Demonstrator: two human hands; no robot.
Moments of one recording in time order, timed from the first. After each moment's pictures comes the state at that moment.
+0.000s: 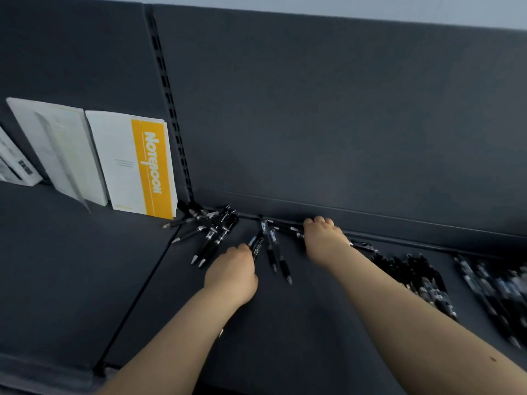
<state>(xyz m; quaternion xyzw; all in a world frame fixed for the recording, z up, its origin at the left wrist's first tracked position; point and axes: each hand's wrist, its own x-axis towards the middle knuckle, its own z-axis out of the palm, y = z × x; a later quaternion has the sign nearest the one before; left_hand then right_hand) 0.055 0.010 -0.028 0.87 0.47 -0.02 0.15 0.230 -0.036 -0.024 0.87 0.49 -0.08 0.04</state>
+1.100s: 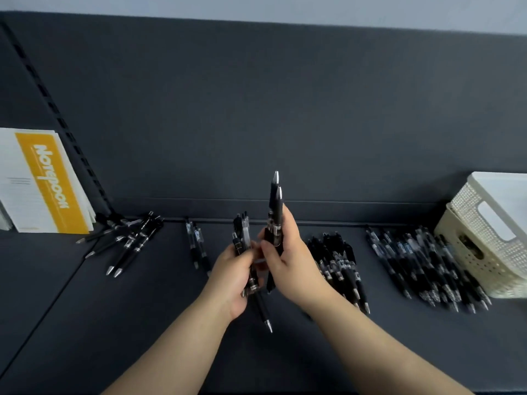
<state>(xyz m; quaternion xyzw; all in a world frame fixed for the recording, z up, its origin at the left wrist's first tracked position) 0.141 -0.103 0.002 0.46 0.36 0.22 0.78 0.223 -0.175 0.004 0.65 0.48 -0.20 -0.56</state>
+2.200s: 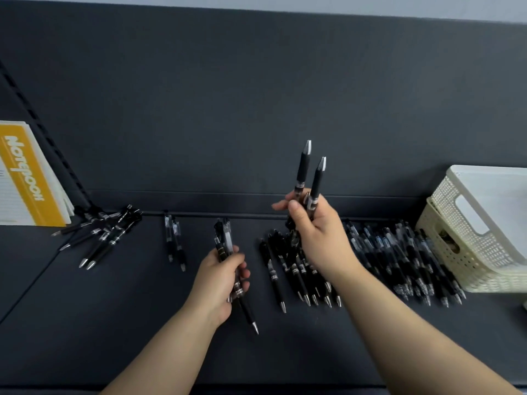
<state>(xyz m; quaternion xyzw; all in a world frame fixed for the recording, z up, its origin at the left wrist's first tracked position) 0.159 -0.126 -0.030 0.44 0.44 0.26 0.74 0.288 -0.212 0.020 0.64 0.43 -0.11 -0.63</state>
